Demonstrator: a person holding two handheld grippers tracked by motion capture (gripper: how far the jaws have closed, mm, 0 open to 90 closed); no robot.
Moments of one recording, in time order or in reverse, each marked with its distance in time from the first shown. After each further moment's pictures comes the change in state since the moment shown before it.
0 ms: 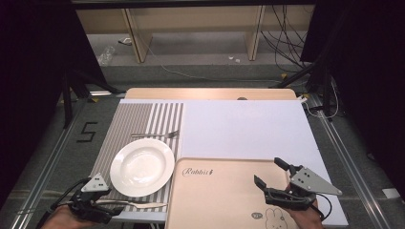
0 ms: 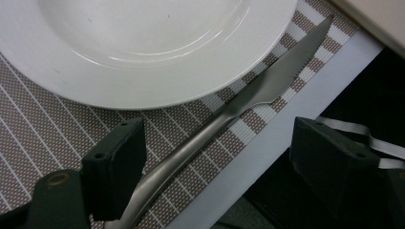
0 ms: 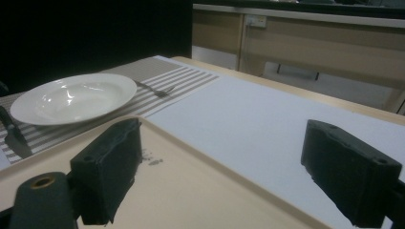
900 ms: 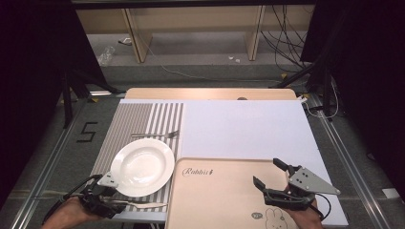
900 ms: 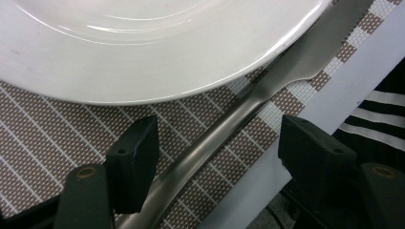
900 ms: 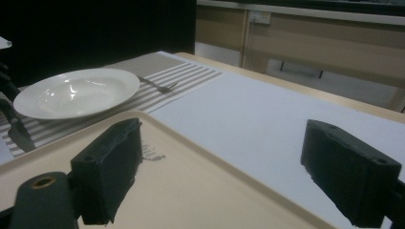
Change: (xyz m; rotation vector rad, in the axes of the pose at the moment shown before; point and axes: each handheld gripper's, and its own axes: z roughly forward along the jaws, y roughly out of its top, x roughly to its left) left arm 0.012 0.009 0.028 0.161 -0.010 0.062; right arm 0.001 -0.001 0.002 0.014 0.012 -0.011
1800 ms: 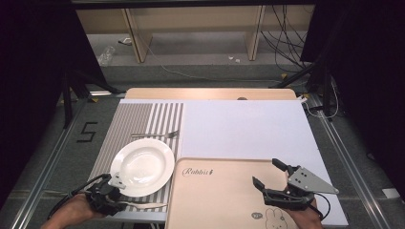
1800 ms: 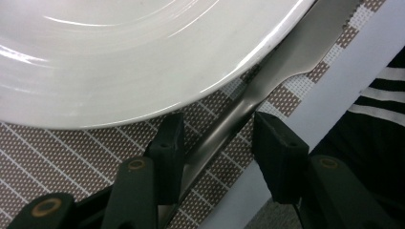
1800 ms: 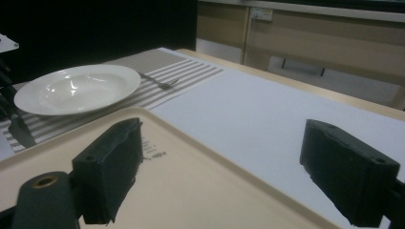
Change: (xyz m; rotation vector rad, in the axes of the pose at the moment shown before) left arm -0.007 0.015 0.005 0.112 0.011 0.085; right arm 0.000 0.000 0.001 0.013 0.005 -0.004
